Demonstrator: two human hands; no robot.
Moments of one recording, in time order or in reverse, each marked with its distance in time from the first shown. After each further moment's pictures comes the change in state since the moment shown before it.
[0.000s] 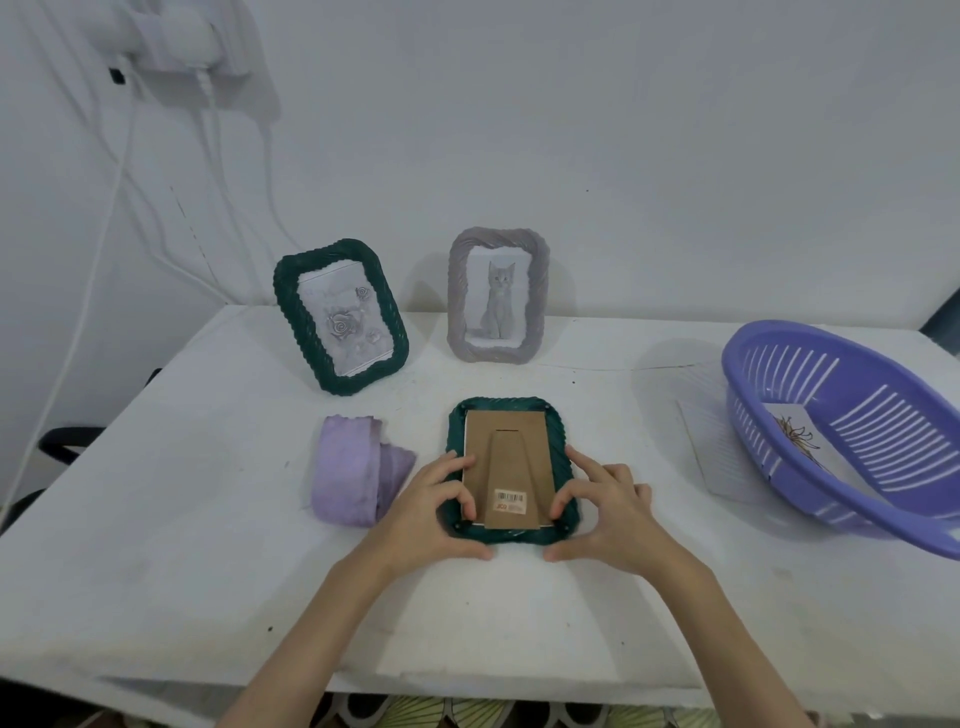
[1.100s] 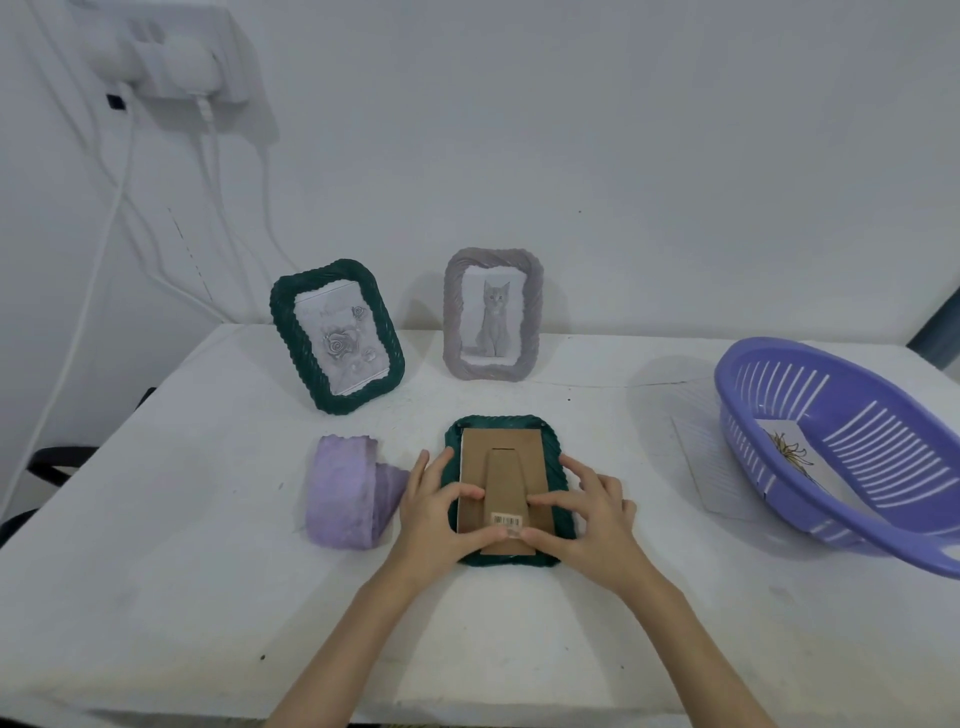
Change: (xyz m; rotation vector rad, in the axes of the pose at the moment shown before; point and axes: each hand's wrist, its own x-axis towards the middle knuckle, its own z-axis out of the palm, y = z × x) left_hand 0.015 0.011 0.019 0.000 0.229 -0.081; right_hand 0.011 0.000 0.022 0.135 0.221 -0.029
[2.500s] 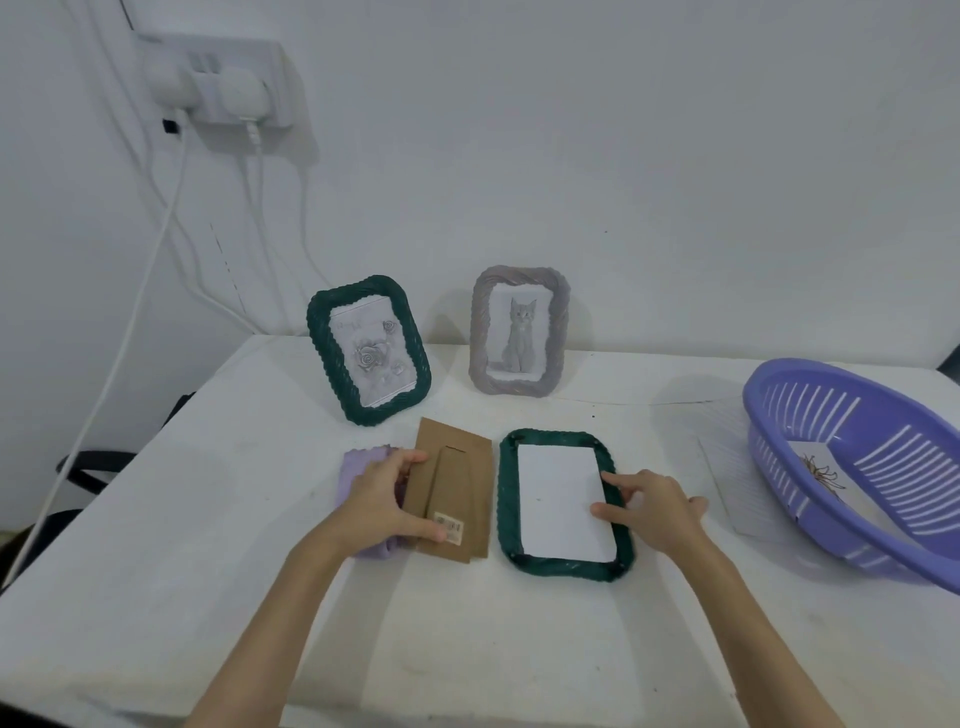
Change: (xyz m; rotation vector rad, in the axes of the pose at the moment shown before) left_hand 0.017 -0.036 -0.090 -0.069 -0.189 -0.184; right_hand 0.039 0.017 -0.035 -0.241 0.014 0.329
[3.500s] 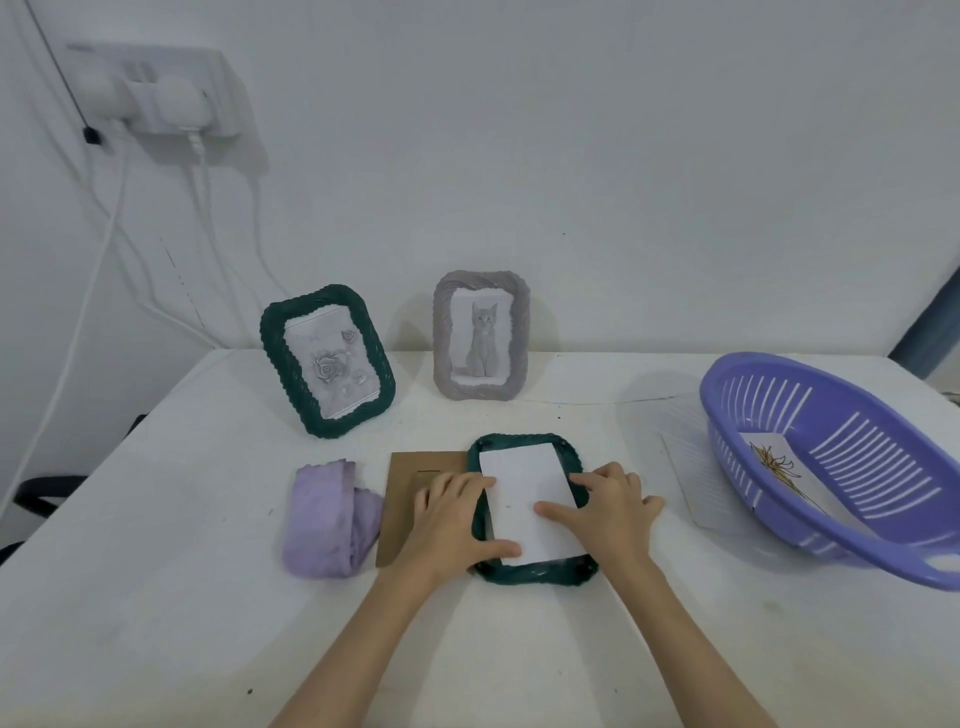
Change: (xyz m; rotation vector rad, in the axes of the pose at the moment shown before) left_hand 0.018 0.052 0.096 0.445 0.047 0.194; right_hand -0.014 -0.019 0.015 0.000 0.221 0.062
